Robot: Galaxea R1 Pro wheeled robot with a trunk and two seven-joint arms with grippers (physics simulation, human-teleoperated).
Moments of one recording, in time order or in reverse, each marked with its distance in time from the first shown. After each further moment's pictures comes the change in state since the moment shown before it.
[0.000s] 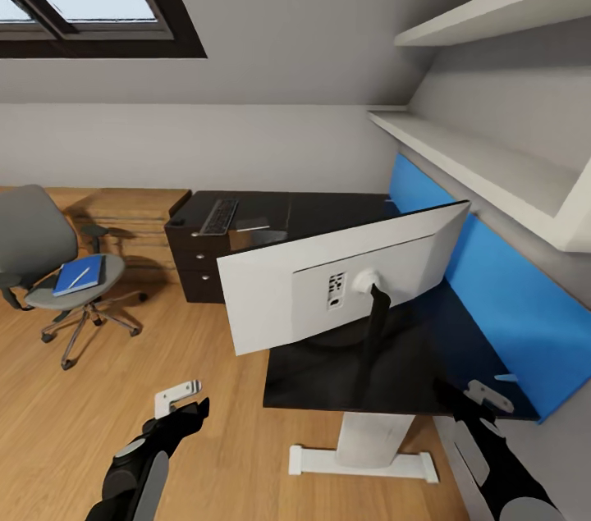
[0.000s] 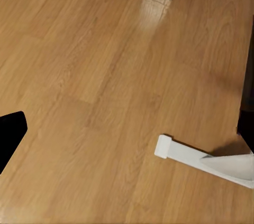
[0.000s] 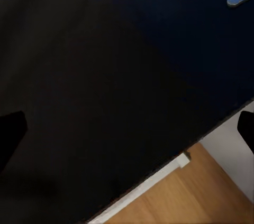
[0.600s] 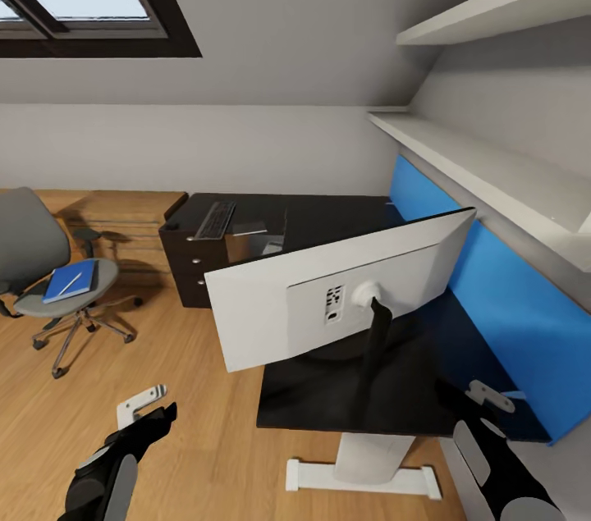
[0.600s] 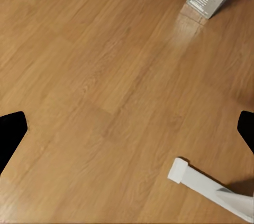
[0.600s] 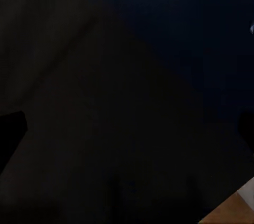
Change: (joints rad) left arm 0.000 0.006 0.174 -0.007 0.005 0.000 -0.002; right arm 0.000 -0.003 0.000 0.000 -0.001 0.000 -0.004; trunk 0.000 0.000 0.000
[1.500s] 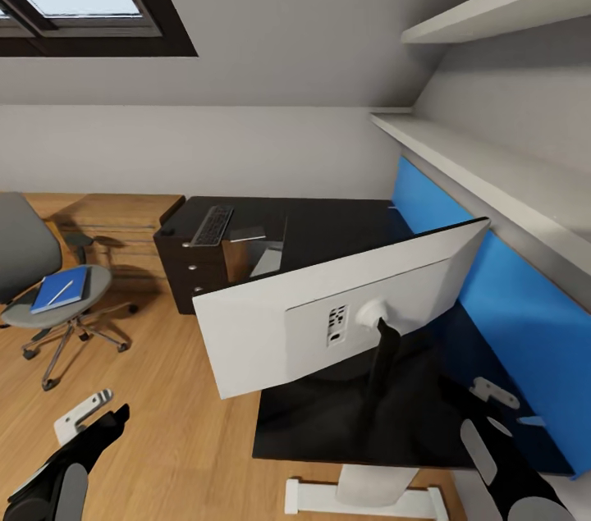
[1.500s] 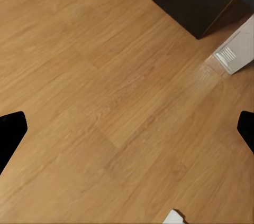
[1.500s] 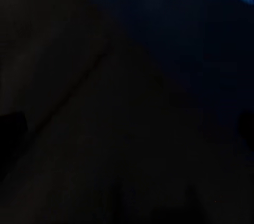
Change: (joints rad) left arm 0.000 -0.004 0.236 -0.076 0.060 -0.005 -0.015; right arm 0.000 -0.024 0.002 -0.007 0.003 -0.007 0.034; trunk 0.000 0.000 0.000
